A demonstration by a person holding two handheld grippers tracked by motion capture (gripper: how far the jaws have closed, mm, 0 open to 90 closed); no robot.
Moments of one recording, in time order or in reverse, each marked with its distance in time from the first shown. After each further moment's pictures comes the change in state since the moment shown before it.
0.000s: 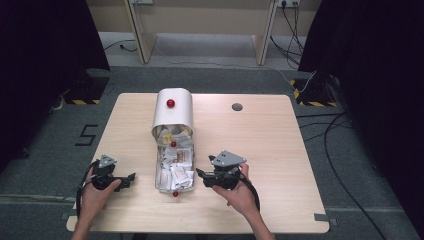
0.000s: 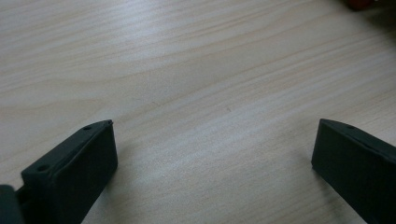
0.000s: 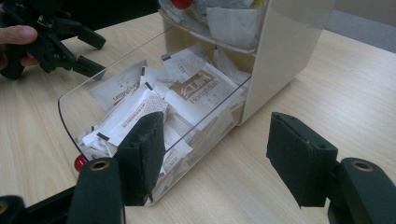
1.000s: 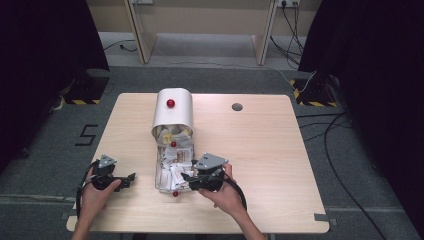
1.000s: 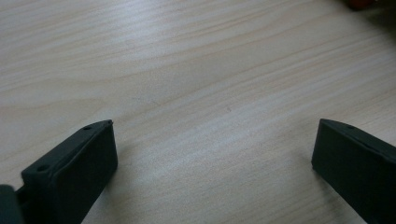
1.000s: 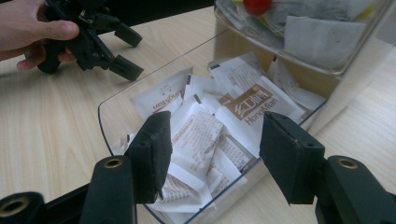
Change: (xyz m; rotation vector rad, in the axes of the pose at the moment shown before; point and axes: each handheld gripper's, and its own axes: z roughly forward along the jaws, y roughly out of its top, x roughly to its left) left arm 0.000 0.000 0.000 0.000 0.001 -0.001; right arm 0.027 0.010 0.029 0.012 0.099 -0.064
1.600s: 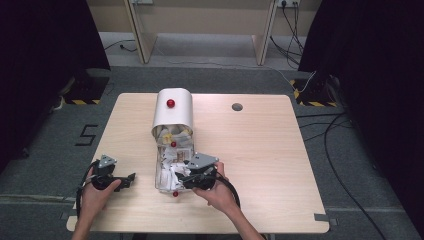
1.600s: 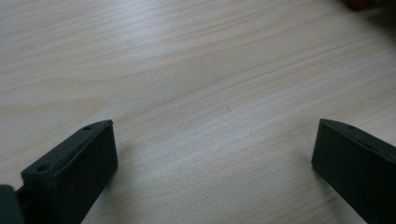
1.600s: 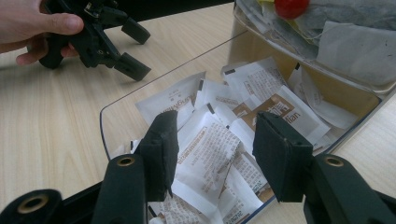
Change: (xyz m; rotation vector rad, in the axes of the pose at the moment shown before) left arm 0.000 0.000 0.000 0.000 0.000 0.000; right arm 0.005 0.005 0.019 0.014 0.026 -0.043
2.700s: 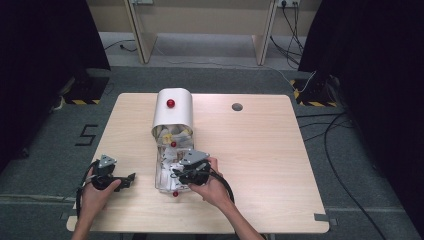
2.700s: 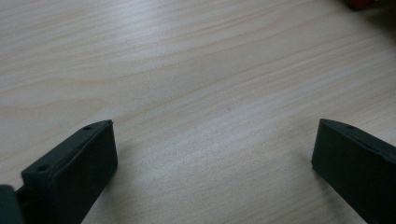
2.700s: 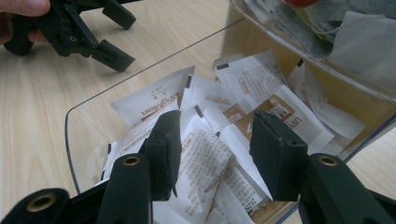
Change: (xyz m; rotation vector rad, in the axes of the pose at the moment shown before) left arm 0.000 0.000 0.000 0.000 0.000 0.000; right arm -0.004 0.007 0.023 0.066 -0.031 -0.025
